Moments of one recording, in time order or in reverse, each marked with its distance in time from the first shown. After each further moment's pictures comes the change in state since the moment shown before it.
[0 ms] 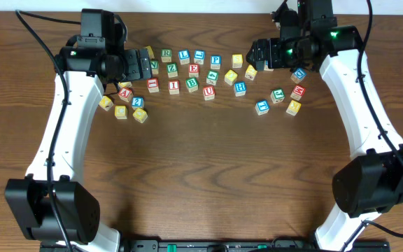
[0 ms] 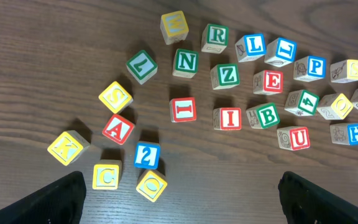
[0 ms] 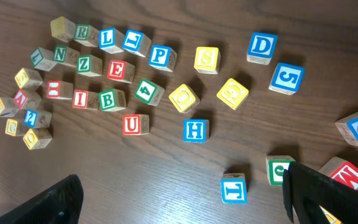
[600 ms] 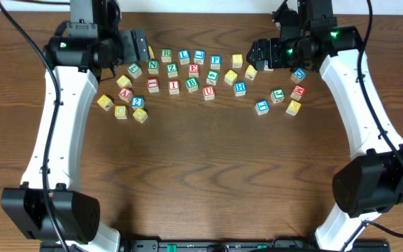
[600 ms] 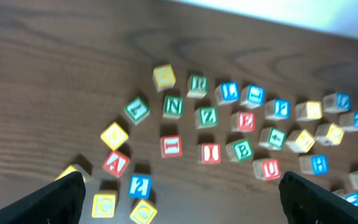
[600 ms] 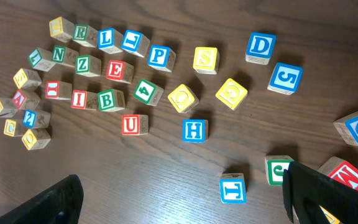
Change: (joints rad) left arm 0.000 0.004 0.165 -0.010 0.000 -0.022; right arm 0.000 0.000 0.000 0.000 0.003 0.000
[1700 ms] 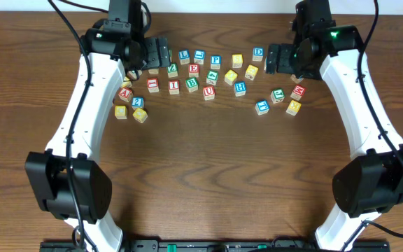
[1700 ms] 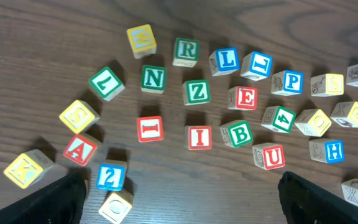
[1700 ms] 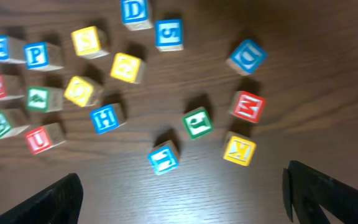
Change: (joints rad) left arm -0.111 0.148 0.020 -0.035 -0.053 -0.075; right arm 0.000 0.000 0.000 -0.140 0.359 0.225
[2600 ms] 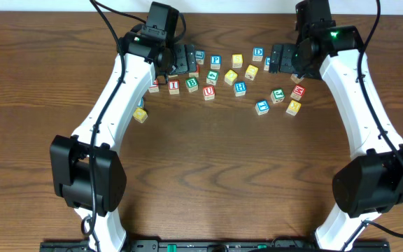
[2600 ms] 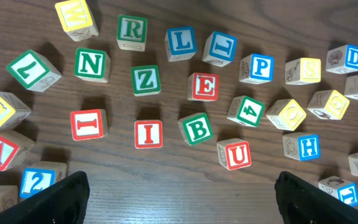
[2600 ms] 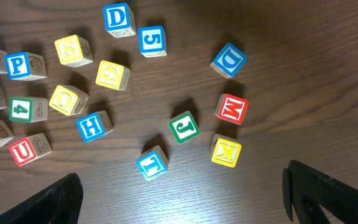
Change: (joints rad) left arm -0.131 0.079 0.000 0.055 -0.036 -0.118; right arm 0.000 0.000 0.000 0.000 0.050 0.017
